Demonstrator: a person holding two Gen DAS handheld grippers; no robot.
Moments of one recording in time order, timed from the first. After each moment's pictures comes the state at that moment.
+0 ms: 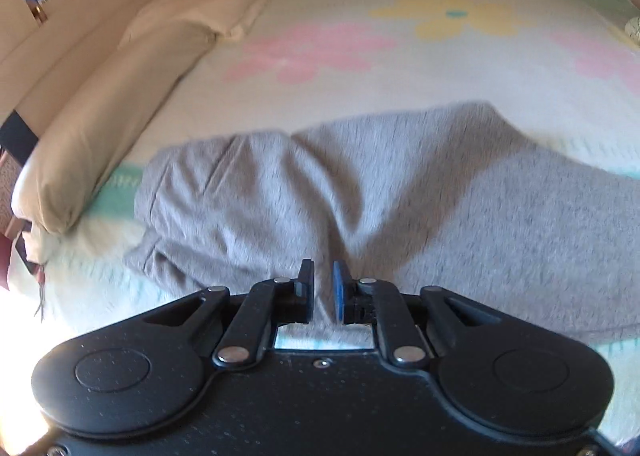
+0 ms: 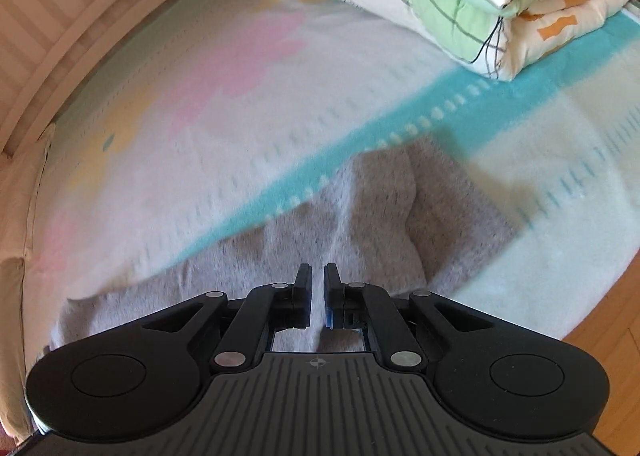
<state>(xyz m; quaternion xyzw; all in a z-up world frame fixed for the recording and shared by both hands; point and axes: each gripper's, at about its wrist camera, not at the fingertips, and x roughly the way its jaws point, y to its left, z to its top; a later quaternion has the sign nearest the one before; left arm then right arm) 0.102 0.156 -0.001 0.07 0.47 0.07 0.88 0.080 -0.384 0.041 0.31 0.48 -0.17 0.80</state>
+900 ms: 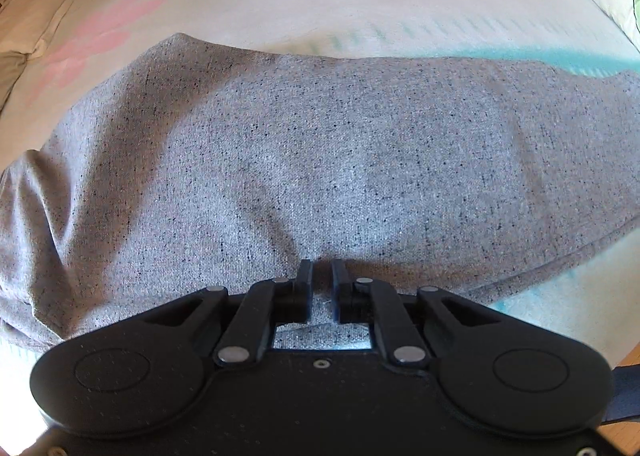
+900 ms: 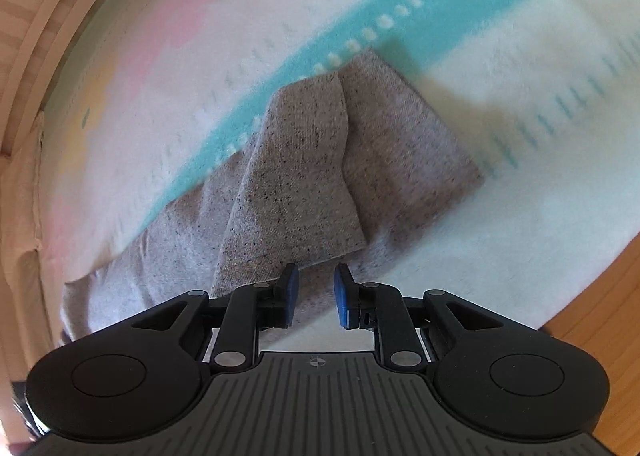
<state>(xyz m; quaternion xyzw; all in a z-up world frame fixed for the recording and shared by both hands) 0.120 0.011 -0.076 0.12 0.56 -0.12 0.81 0.062 -0.432 -0.038 0.44 0.56 -0.12 0.69</state>
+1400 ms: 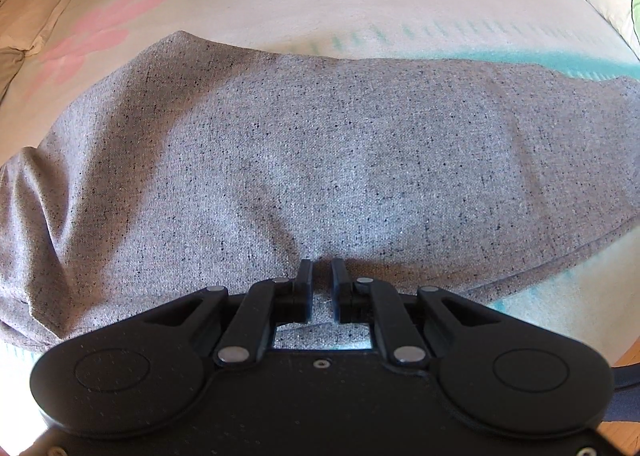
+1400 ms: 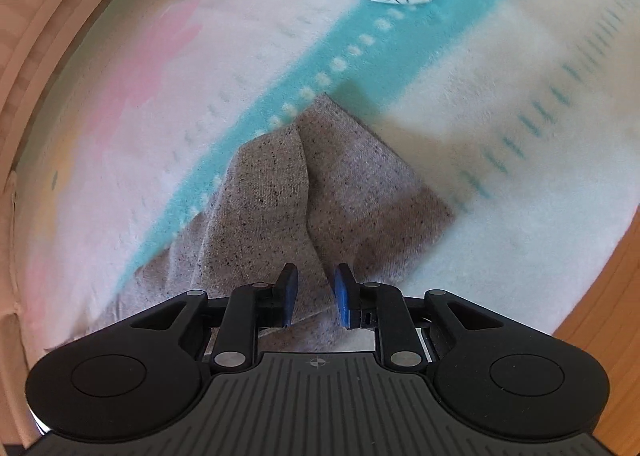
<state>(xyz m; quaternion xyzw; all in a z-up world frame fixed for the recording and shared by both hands) 0.121 0.012 -0.077 0.12 0.56 -0.13 0.81 0.065 -0.436 -0.038 0.38 0.52 -0.20 0.74</state>
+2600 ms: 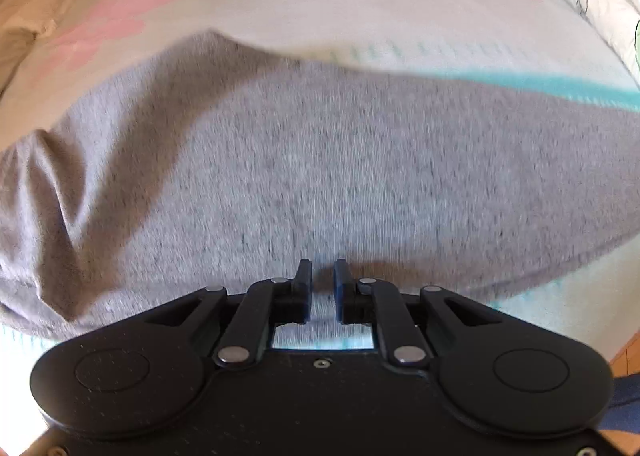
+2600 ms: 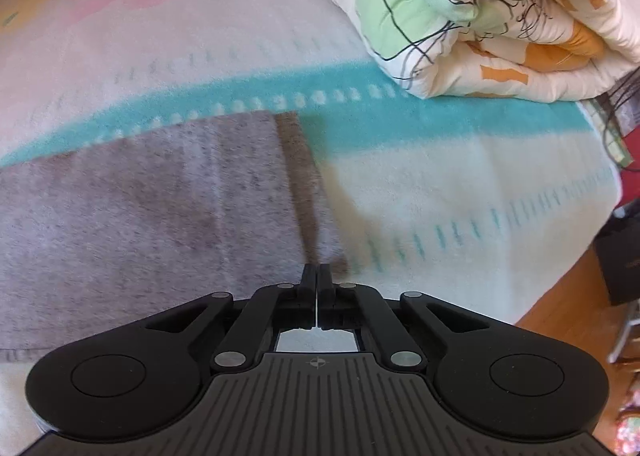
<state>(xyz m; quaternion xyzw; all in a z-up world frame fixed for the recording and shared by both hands) 0.122 0.030 -0.073 0.08 0.57 -0.12 0.80 0.069 -0.401 -0.029 0.02 0.59 -0.26 0.77</state>
